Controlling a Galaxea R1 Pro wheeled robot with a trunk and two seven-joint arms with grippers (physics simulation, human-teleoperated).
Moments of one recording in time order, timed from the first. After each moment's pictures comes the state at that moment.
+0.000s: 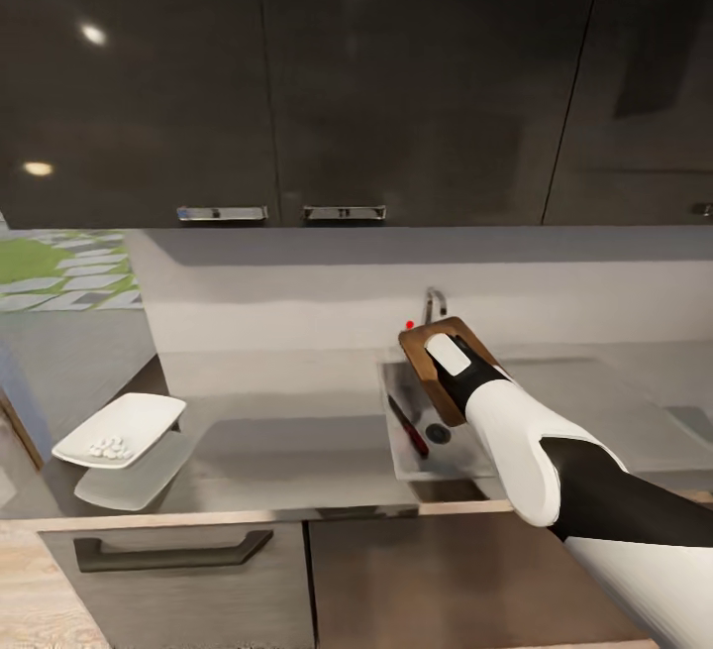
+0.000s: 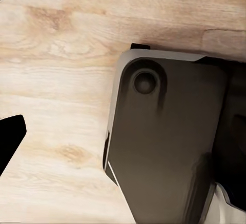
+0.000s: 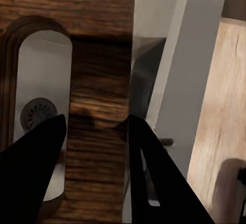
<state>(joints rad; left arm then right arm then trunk) -0.10 0.02 -0.15 0.07 0.30 -0.19 0.03 -1.23 0.17 -0.15 -0.24 -0.73 0.00 -1.26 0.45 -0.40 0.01</state>
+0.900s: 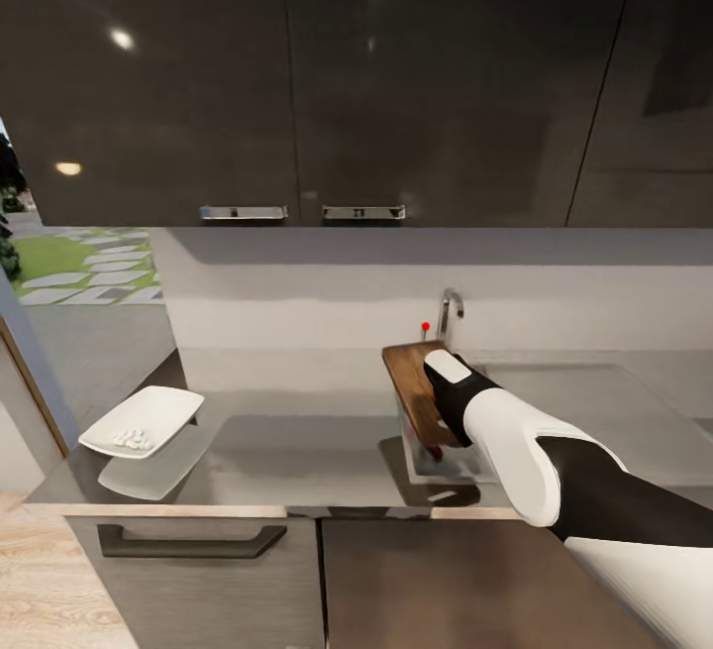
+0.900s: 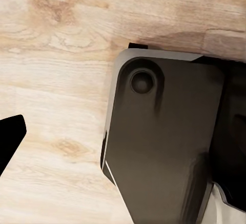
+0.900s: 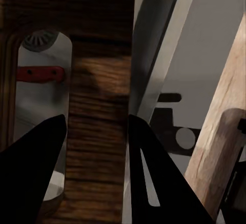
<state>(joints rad) -0.10 0.02 -0.15 0.07 0.30 -0.19 0.03 -1.23 0.17 -0.14 -0.11 -0.94 -0.01 -1.15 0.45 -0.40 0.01</state>
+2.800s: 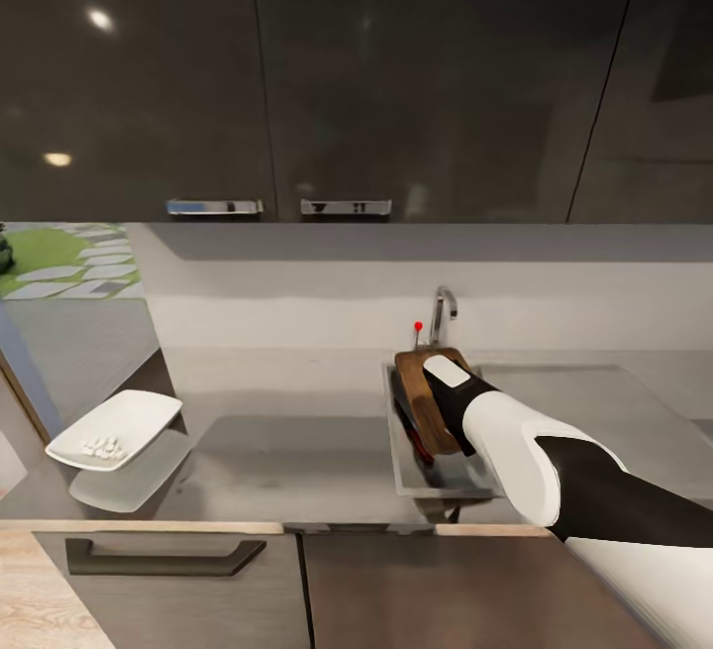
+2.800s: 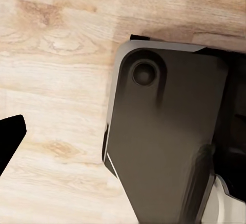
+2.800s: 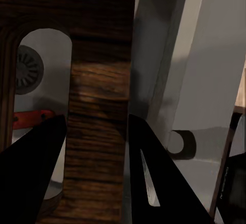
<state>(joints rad) -0.10 0.02 -0.15 0.07 0.30 -0.19 0.03 -1.23 0.17 -0.14 -0.08 -0.93 -0.12 -1.20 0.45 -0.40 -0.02</state>
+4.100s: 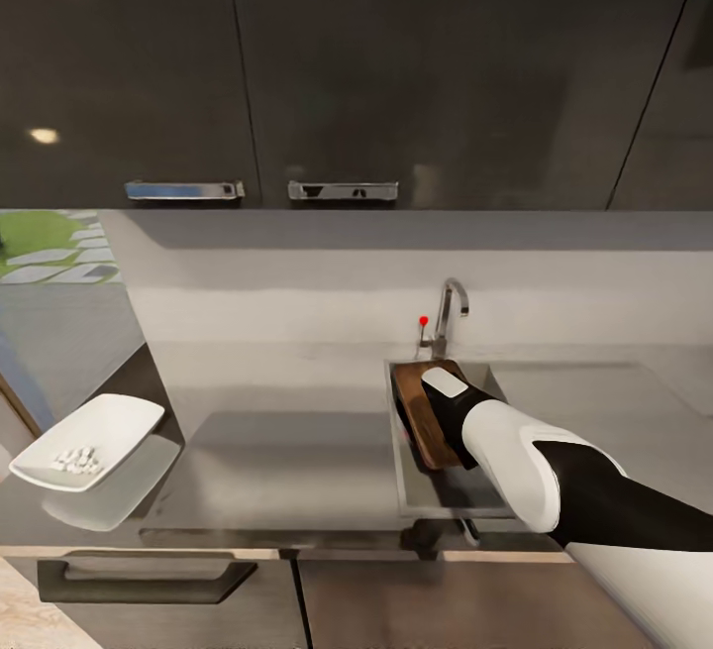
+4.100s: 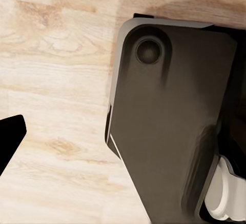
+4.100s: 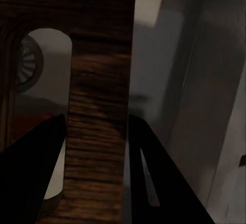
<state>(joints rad) -0.10 0.02 -0.15 0.07 0.30 -0.19 0.03 -1.22 0.17 -0.14 -0.02 -0.93 -0.12 -1.17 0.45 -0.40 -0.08</state>
